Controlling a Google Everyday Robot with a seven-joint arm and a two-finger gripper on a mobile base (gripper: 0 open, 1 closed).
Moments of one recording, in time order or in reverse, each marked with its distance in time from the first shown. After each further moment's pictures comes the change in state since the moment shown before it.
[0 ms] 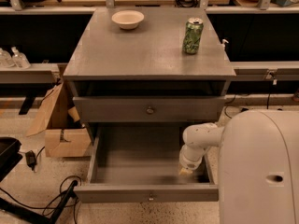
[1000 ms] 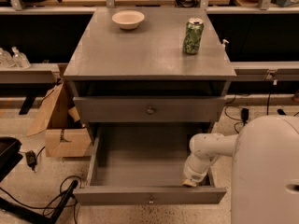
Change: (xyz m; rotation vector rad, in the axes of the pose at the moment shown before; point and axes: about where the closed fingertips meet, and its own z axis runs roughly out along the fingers) arm 0.013 0.060 0.010 -0.114 -0.038 0.117
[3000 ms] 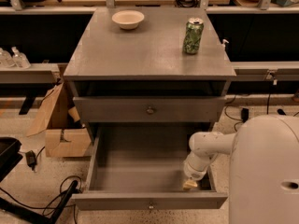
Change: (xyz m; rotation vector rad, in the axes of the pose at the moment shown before) arm -0.002 -0.008 -0.002 -0.001 0.000 0.000
